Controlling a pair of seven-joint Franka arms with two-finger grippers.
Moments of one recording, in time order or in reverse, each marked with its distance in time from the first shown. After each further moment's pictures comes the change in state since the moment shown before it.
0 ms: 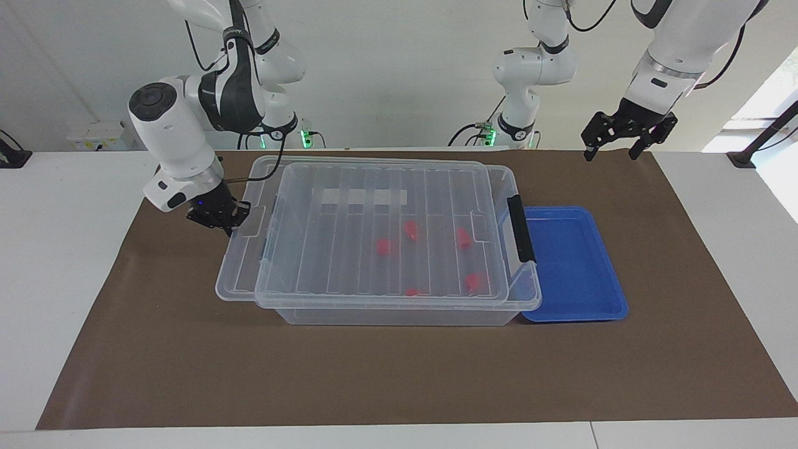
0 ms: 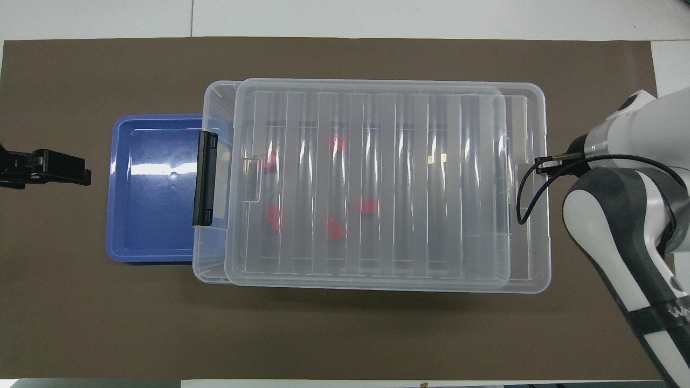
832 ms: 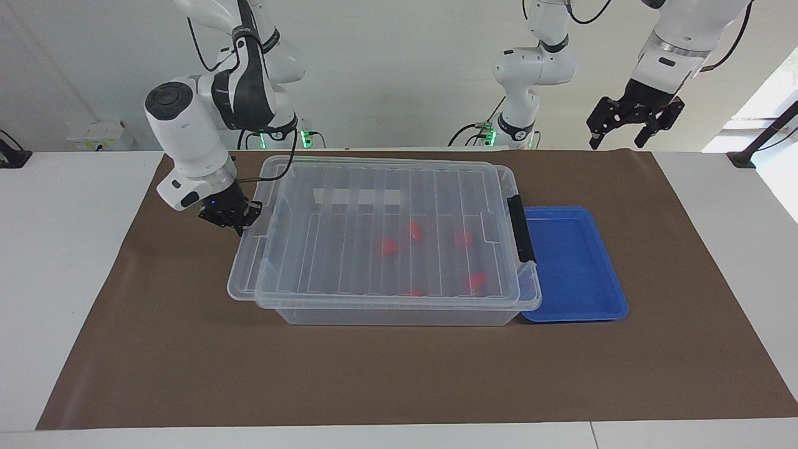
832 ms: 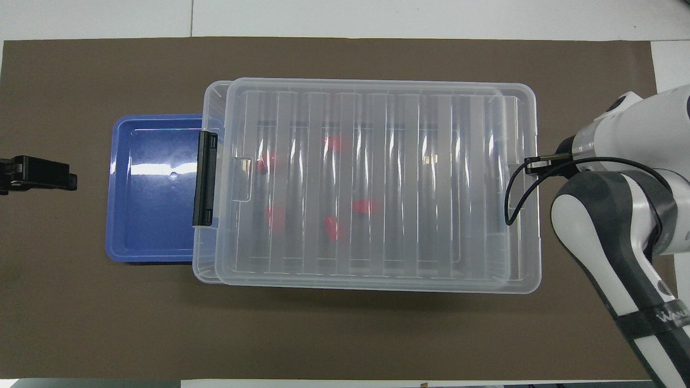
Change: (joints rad) left arm 0.002 -0.027 0.008 -0.001 0.000 -0.014 0.000; right arm 0.013 -0.001 0.001 0.000 0.003 0.002 0.040
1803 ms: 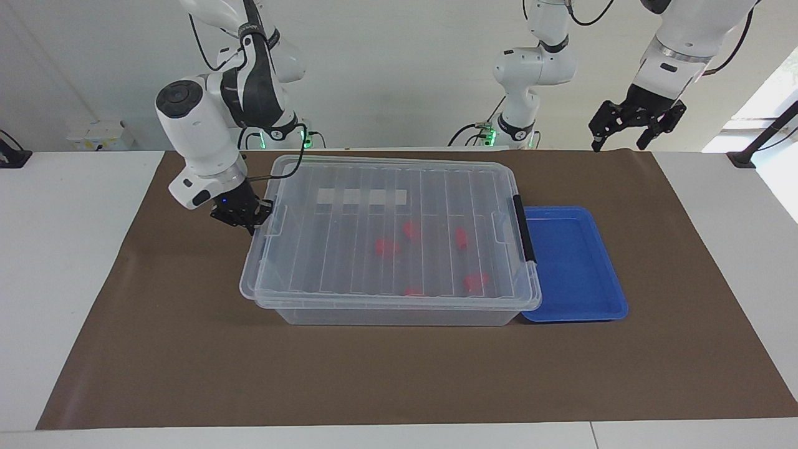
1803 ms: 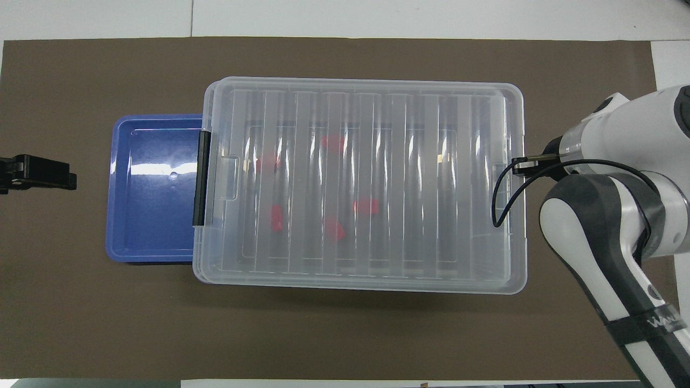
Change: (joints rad) left arm 0.000 0.010 0.003 0.000 0.009 0.002 0.005; right arm 0.025 -0.003 0.007 -0.002 0.028 0.008 0.021
